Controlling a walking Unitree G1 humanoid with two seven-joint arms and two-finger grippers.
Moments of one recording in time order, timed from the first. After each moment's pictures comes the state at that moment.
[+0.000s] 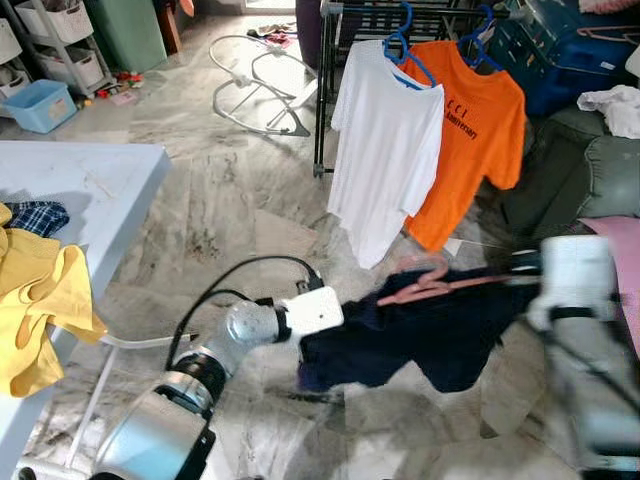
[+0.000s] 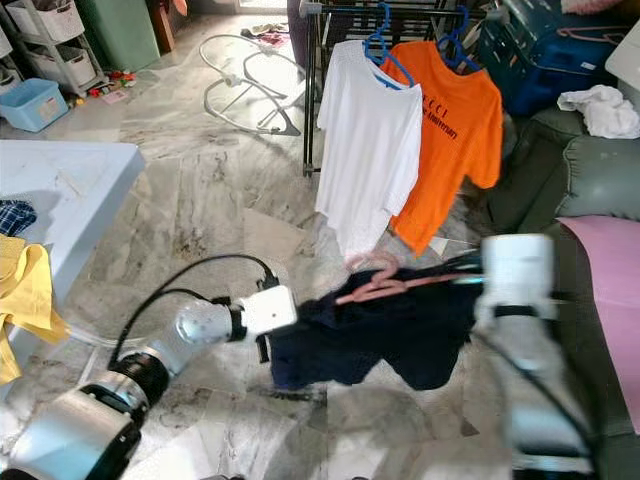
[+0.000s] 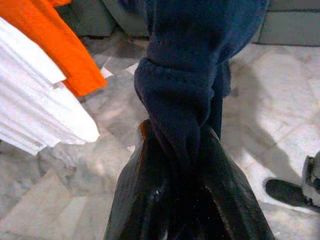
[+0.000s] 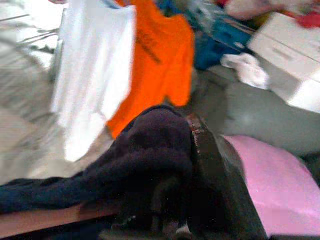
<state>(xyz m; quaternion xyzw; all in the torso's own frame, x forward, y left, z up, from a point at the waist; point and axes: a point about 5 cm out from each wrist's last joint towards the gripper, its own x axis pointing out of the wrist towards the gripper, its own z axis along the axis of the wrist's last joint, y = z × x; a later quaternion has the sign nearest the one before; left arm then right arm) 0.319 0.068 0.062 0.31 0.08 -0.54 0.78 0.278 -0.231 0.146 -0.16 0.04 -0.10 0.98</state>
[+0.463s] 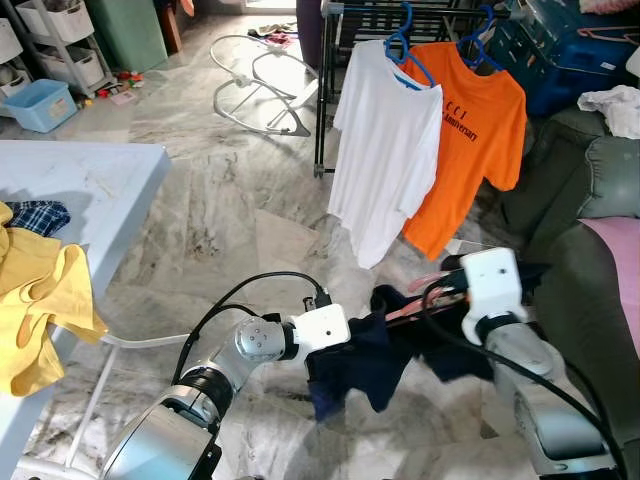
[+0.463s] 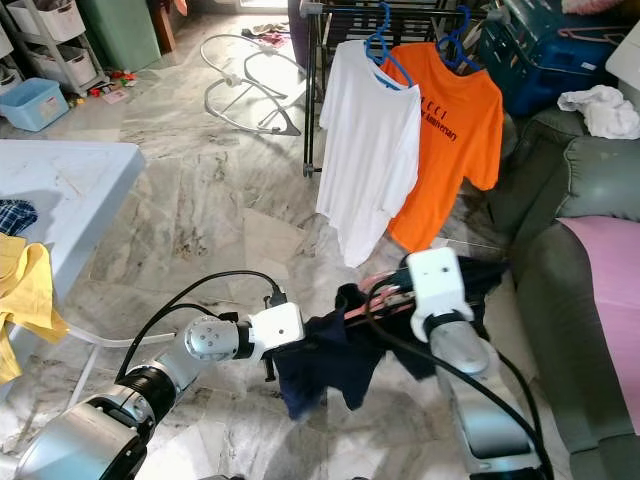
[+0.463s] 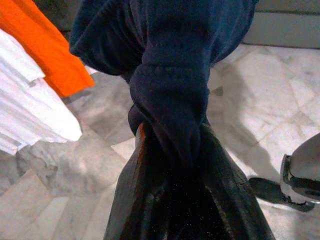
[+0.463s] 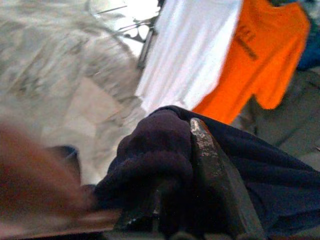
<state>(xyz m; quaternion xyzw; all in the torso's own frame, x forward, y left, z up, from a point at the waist) 0.306 0.059 0.047 0.29 0.10 -0.56 0.77 0.278 -0.171 0.122 -0.14 0.09 0.07 0.98</state>
